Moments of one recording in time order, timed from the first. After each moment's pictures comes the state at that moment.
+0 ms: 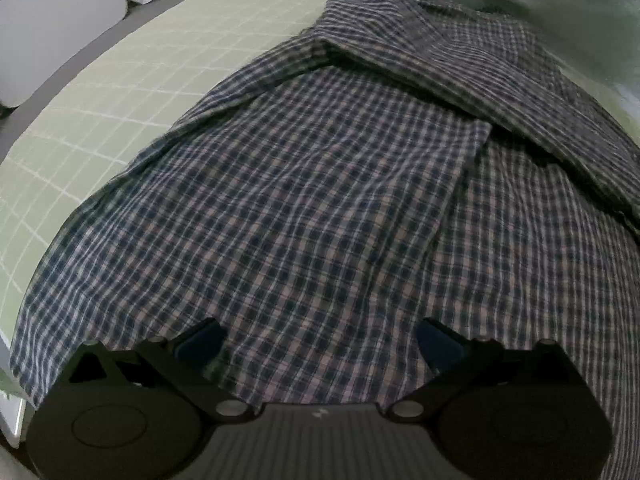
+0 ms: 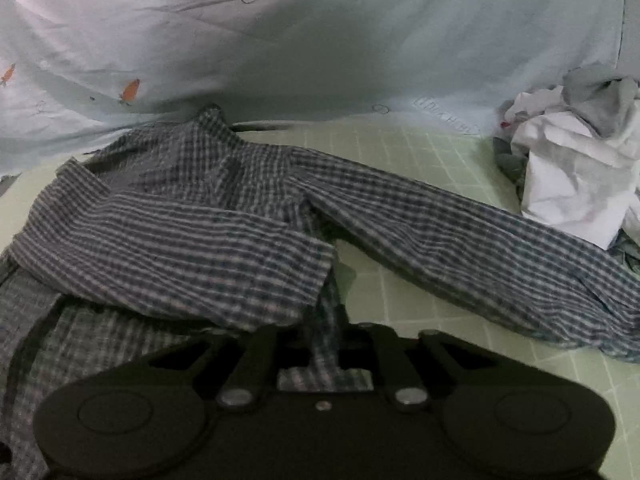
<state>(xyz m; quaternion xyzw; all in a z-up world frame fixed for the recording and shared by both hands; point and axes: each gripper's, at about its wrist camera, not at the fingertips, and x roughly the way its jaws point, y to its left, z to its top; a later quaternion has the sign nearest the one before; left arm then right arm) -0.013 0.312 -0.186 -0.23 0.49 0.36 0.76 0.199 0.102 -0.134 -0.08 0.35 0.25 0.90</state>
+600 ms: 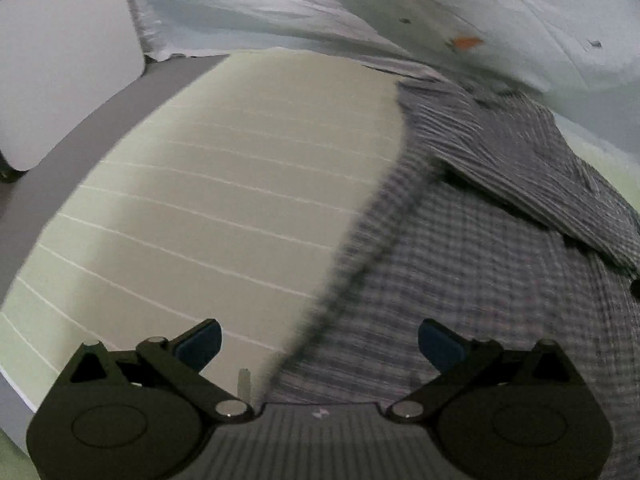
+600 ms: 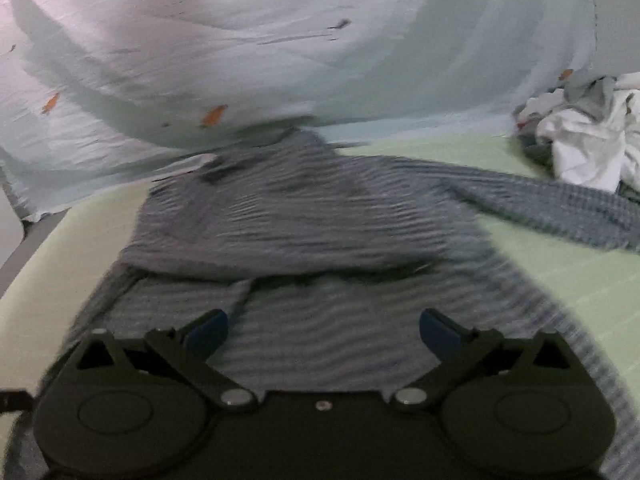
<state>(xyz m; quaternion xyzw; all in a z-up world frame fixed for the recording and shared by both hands) -0.125 0.461 -0.135 -0.19 0.41 0.33 0.83 0.028 0.215 -0.127 -0.01 0.33 0.23 0.92</state>
